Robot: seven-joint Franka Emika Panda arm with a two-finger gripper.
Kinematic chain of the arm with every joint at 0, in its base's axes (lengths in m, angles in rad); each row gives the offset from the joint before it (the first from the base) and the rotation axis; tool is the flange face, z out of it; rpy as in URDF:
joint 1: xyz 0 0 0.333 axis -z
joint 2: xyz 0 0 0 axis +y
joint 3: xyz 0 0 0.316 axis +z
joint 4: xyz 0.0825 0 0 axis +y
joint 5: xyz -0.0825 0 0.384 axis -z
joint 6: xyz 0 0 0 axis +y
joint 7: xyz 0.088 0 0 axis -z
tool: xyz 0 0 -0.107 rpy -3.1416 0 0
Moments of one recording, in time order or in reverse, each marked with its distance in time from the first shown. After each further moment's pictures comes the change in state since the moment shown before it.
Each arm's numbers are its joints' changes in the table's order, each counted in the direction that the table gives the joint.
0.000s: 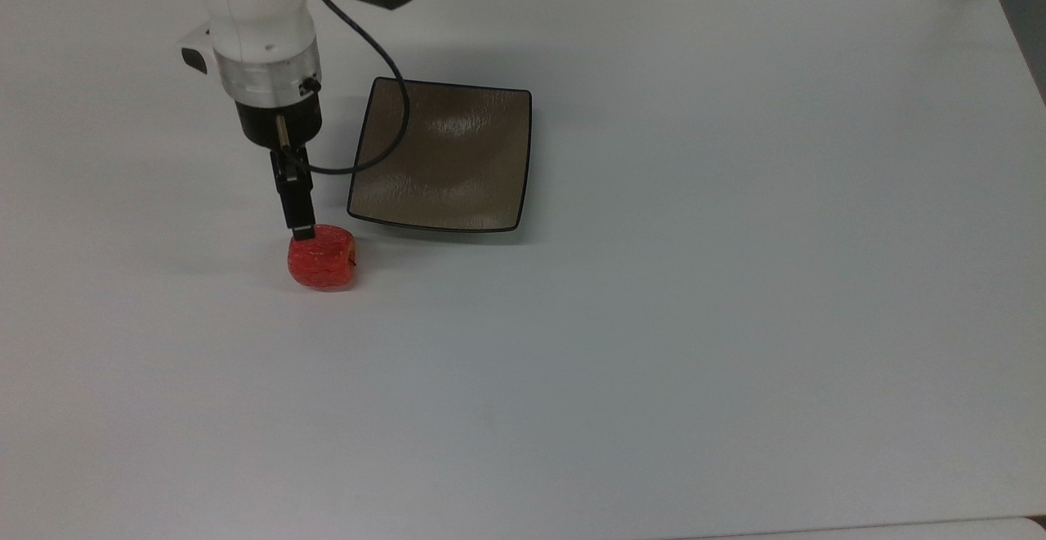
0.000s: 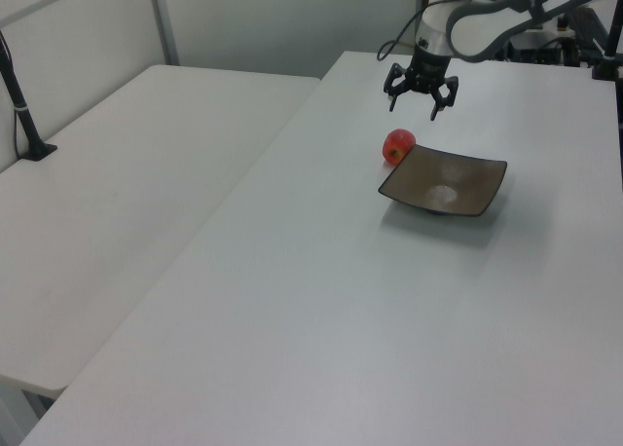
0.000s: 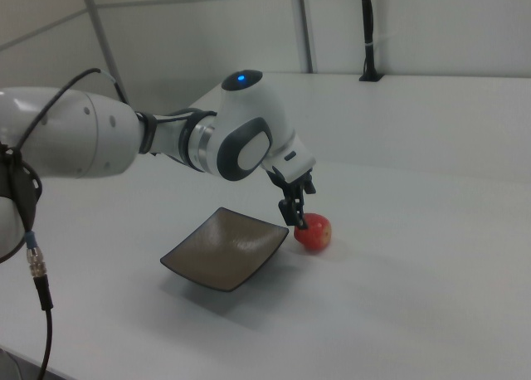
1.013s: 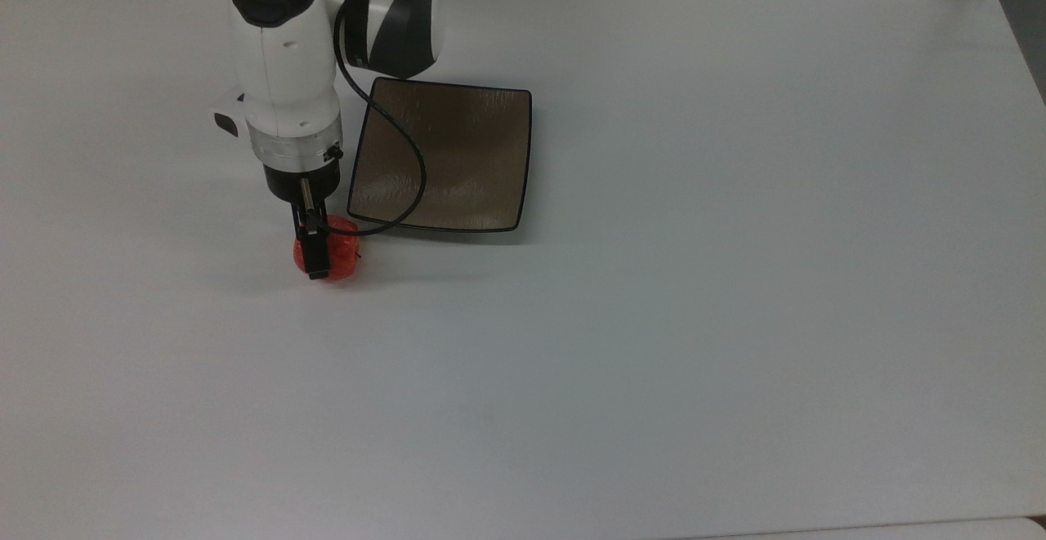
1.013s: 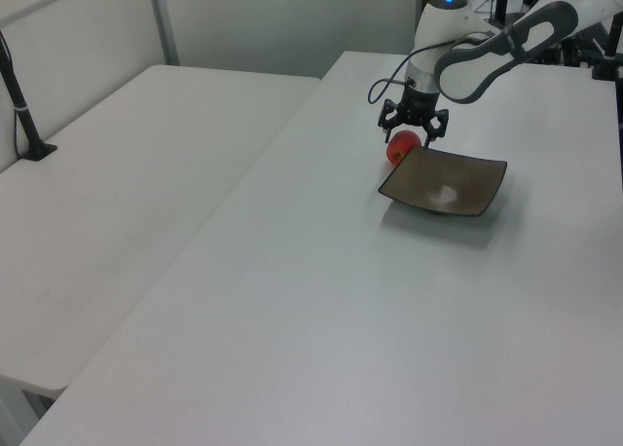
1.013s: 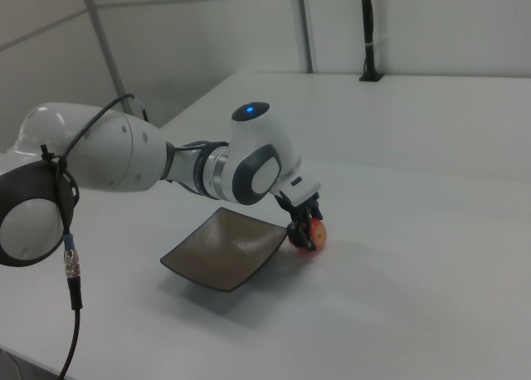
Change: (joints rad) arm -0.007 0.135 0.005 -0.023 0.090 -0.078 0.082
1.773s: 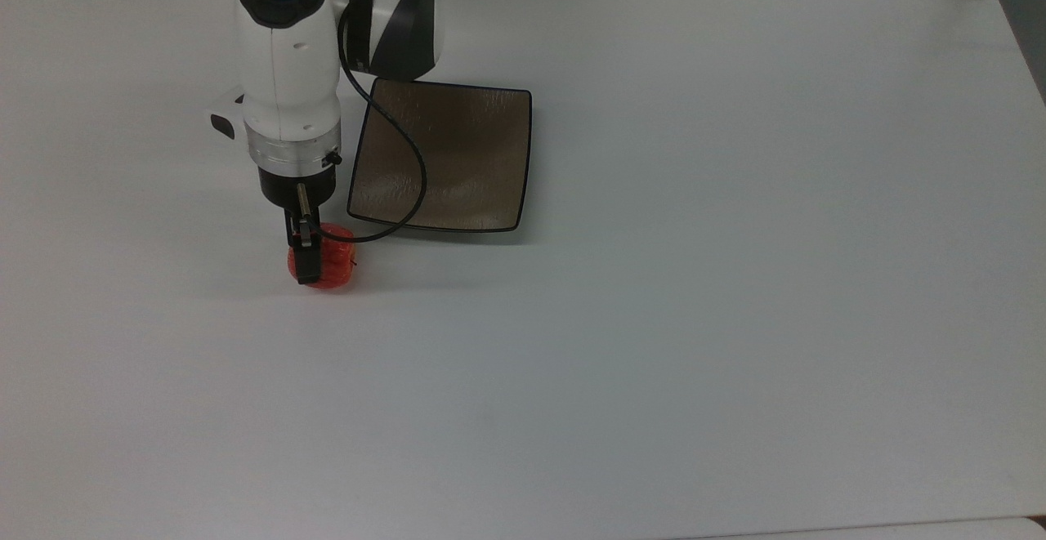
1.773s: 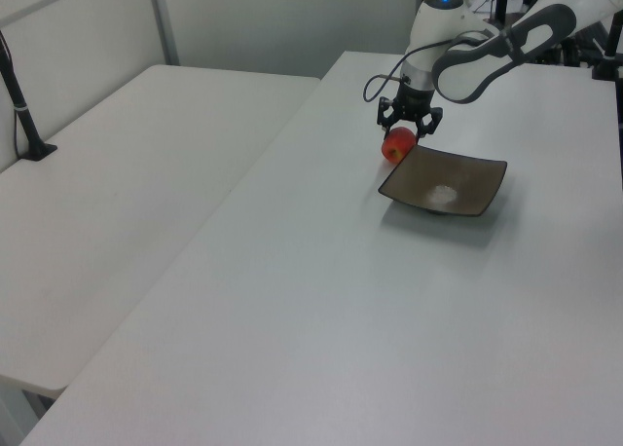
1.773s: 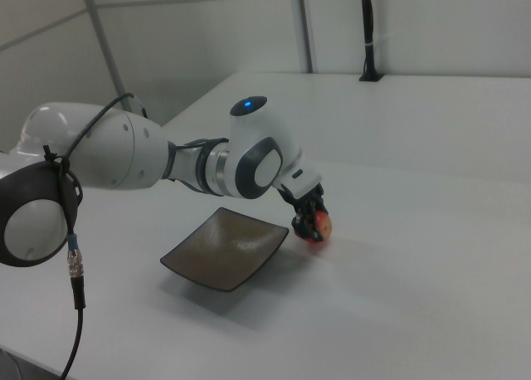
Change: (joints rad) arm 0.001 0.016 0.002 -0.040 0.061 -0.009 0.054
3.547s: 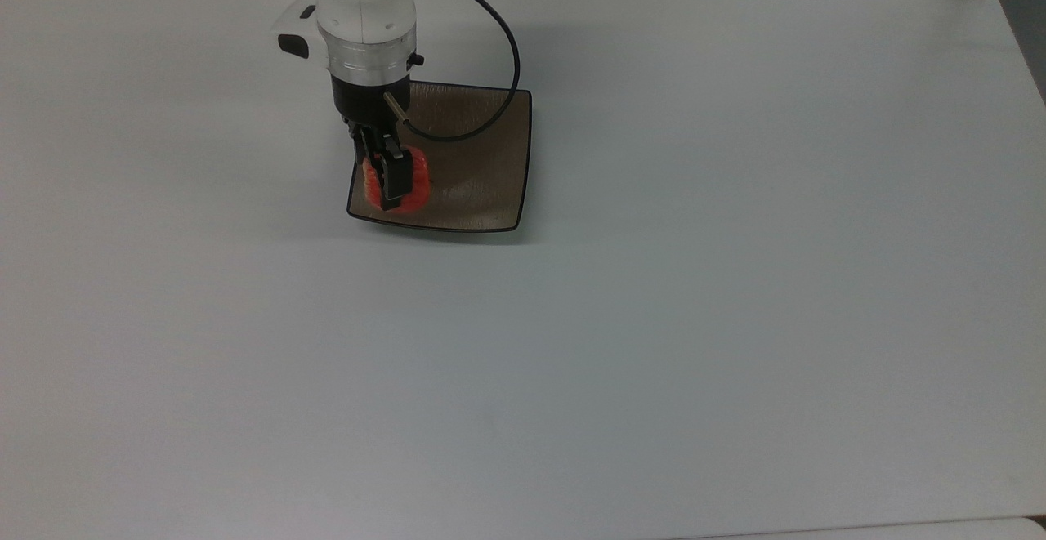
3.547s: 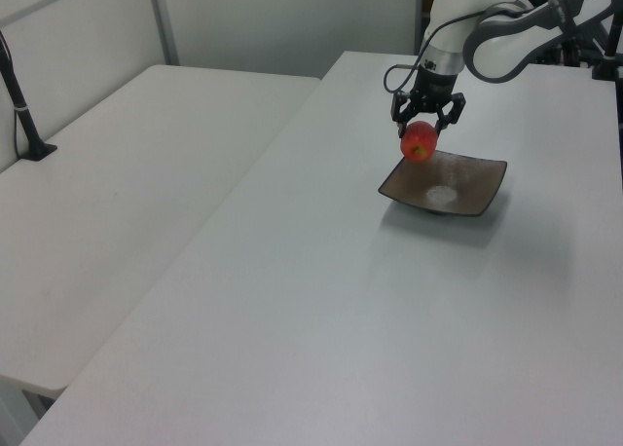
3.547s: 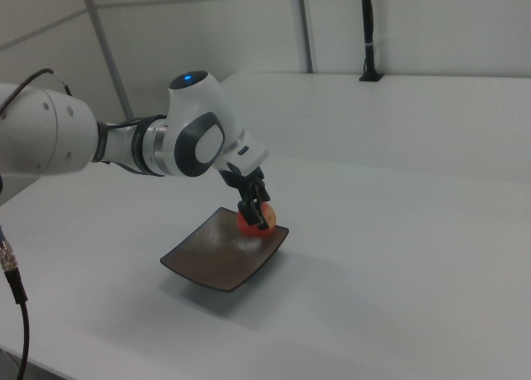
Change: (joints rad) arm 0.003 -0.275 0.125 0.223 0.000 0.104 -0.123
